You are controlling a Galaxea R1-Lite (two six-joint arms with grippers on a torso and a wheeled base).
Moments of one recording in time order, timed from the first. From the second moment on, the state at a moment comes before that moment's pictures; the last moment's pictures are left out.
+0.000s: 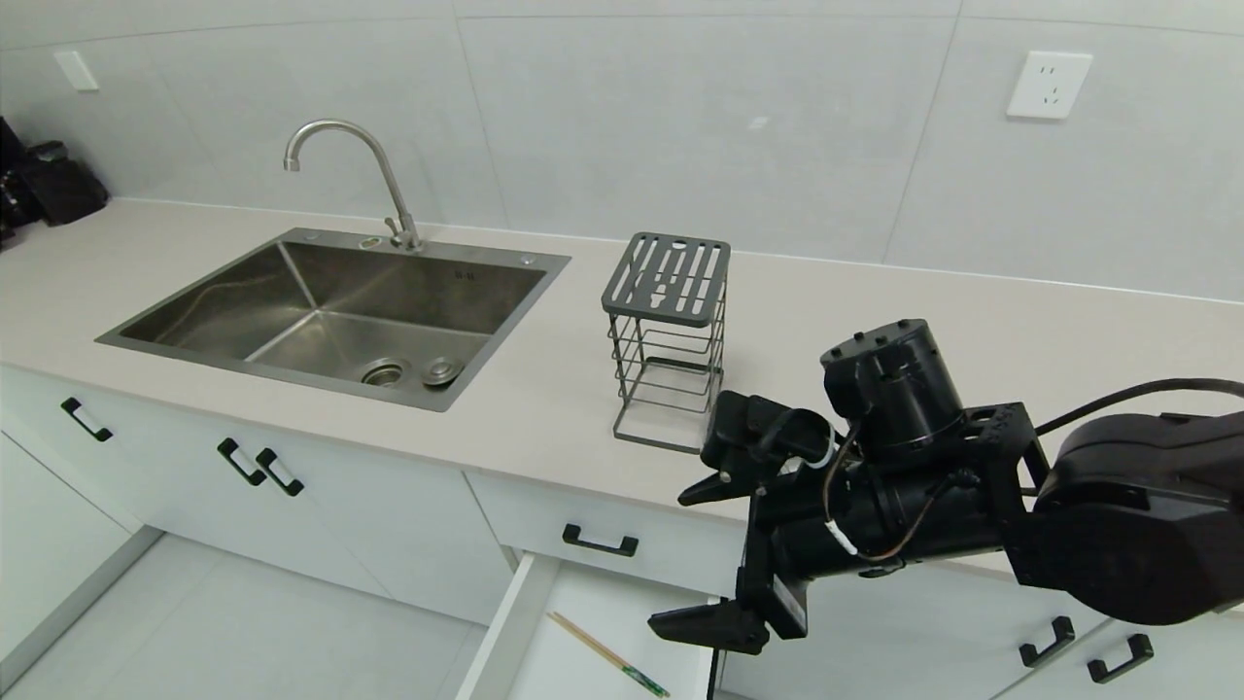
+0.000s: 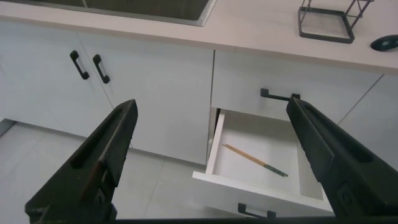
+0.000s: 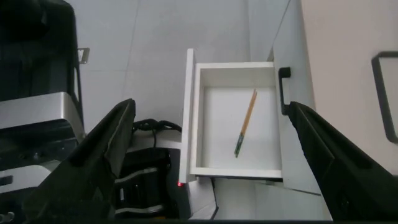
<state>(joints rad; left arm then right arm) 0.00 0.00 0.00 0.00 -0.01 -0.02 0.77 1.81 -1.03 -0.22 0.46 -0.39</state>
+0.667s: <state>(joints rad) 0.00 0.00 0.00 0.00 -0.01 -0.02 0.64 1.78 -0.76 -0.55 0.10 -0.25</state>
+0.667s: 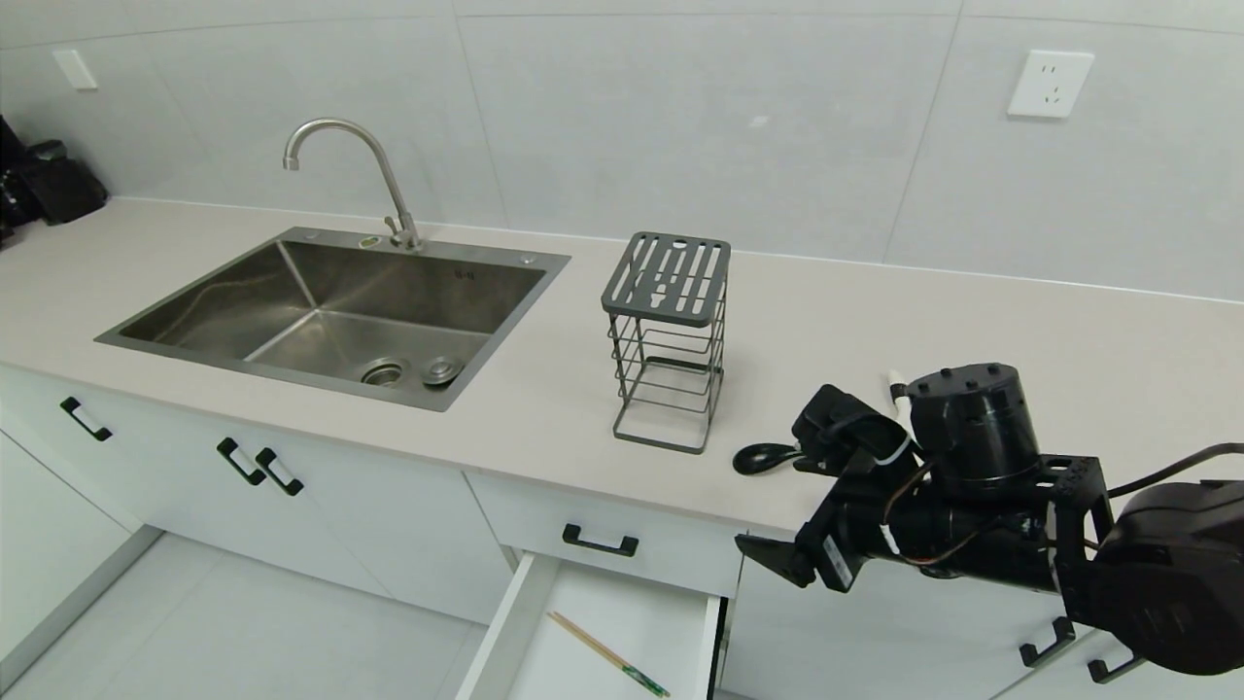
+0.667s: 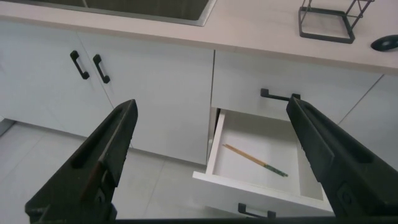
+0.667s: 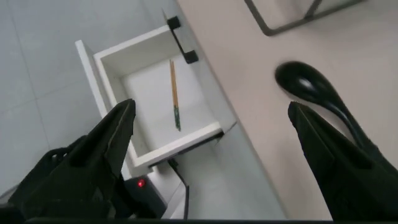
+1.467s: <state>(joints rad) 0.00 0.00 0.00 0.00 -0.01 -0.02 0.40 1.81 -0.75 -0.59 0.23 -0.35</state>
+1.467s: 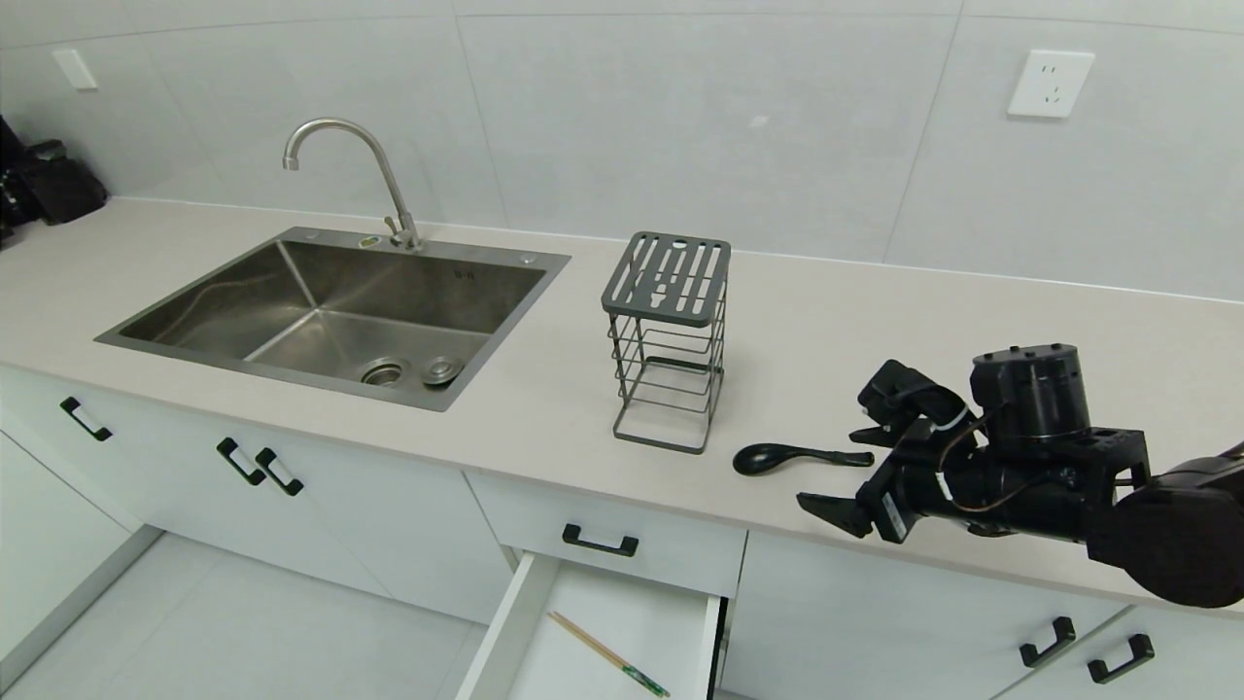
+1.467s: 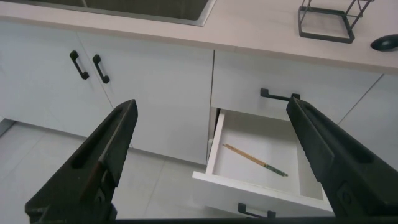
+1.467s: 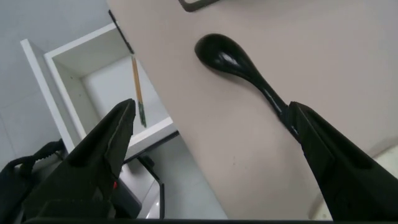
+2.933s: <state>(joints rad) 0.00 0.00 0.00 0.00 -0.01 -0.02 0.36 2.12 -0.98 -0.66 0.26 -0.37</state>
